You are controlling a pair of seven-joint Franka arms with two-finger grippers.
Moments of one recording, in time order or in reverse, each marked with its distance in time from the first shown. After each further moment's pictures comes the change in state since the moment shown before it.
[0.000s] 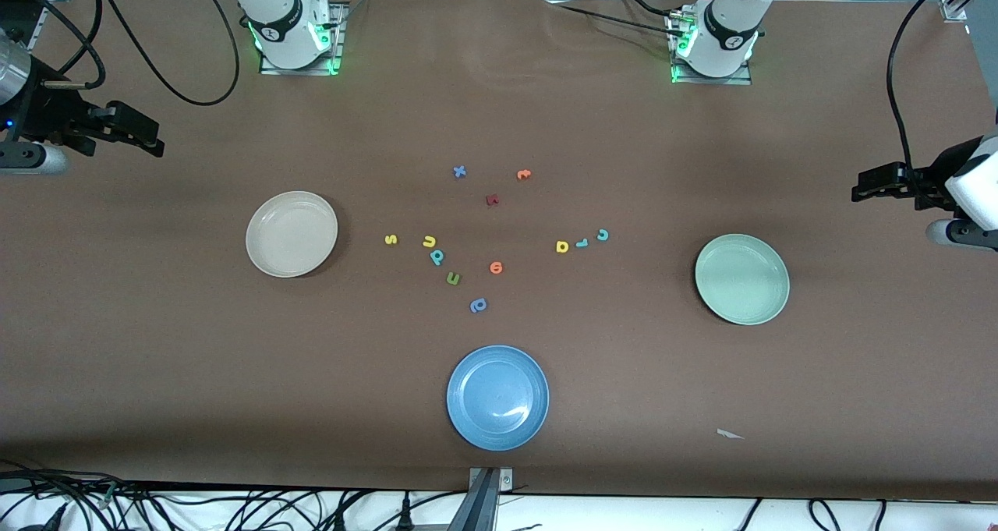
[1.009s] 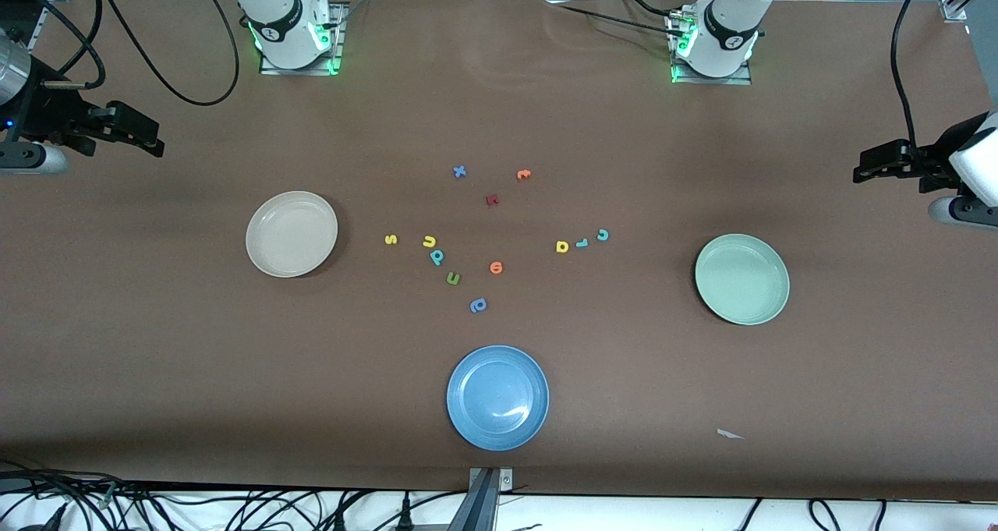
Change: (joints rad) left arm -0.012 -0.038 0.000 0.008 0.000 -0.062 0.001; right arm 0.000 0.000 0.000 0.000 0.000 0.000 0.000
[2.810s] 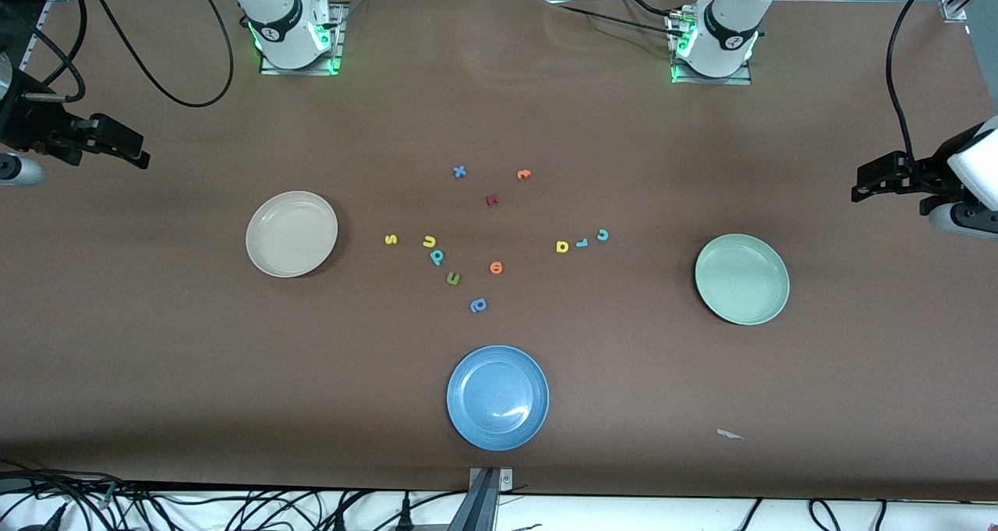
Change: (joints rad) left arm -0.017 0.004 -0.013 0.010 0.000 0.111 0.028; right arm -0.002 0.008 -0.031 -0.004 0.000 0.028 -0.001
